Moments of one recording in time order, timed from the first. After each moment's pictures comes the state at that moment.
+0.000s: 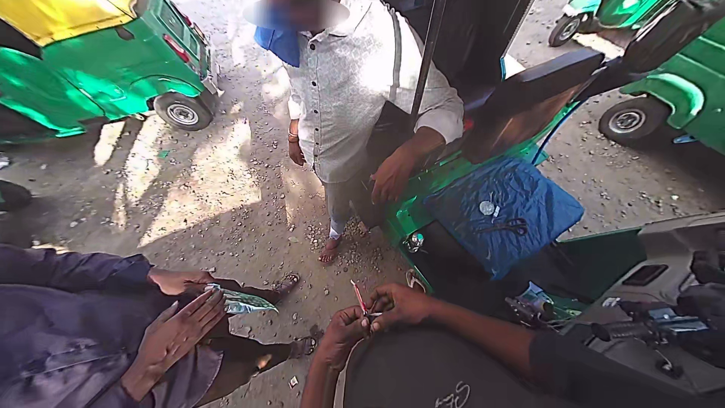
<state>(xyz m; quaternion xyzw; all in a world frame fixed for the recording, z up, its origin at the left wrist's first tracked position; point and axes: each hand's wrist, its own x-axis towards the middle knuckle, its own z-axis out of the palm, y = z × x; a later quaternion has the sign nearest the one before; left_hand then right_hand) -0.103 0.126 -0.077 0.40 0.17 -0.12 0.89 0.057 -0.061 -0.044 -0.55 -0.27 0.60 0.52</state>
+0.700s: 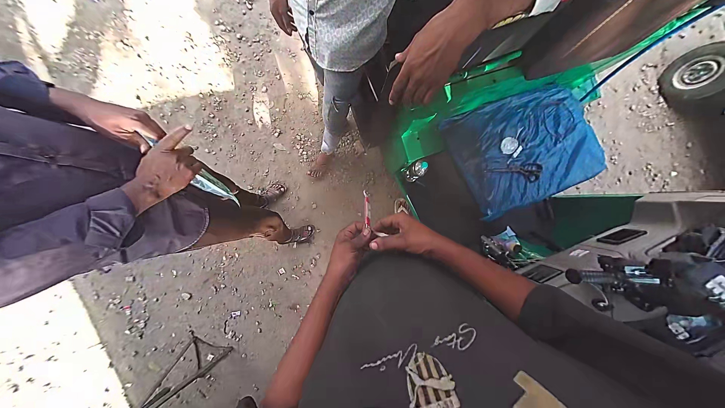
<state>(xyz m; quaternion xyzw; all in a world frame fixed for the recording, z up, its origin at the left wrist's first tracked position) -0.099 0.076 -0.096 0.41 0.30 -0.01 0.86 0.042 -0.071 -0.063 -0.59 -0.23 0.57 0.51</state>
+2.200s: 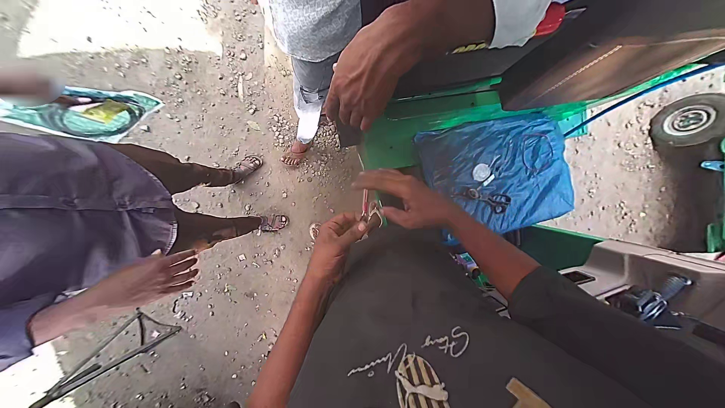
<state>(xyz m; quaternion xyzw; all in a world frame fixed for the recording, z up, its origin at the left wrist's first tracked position) 0.039 -0.018 -0.073 0.41 0.28 0.07 0.86 0.256 -0.131 -0.044 -0.59 -0.59 0.35 0.42</state>
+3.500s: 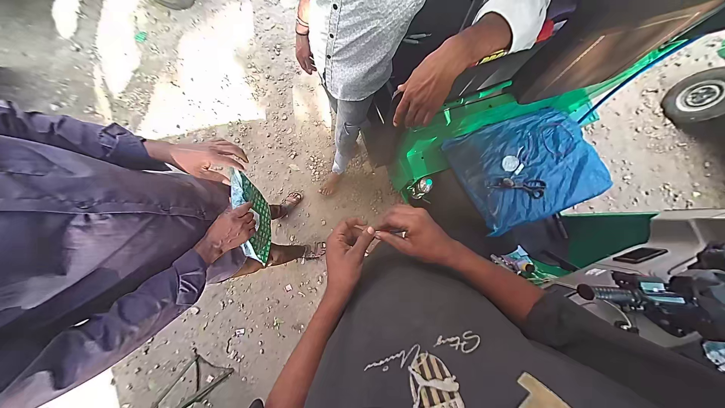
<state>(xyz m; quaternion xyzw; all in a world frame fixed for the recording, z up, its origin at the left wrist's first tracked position) -0.096 0.078 -0.025 0.65 0.27 0.16 0.69 0.048 -0.065 -0.018 -0.71 -0.53 0.16 0.43</state>
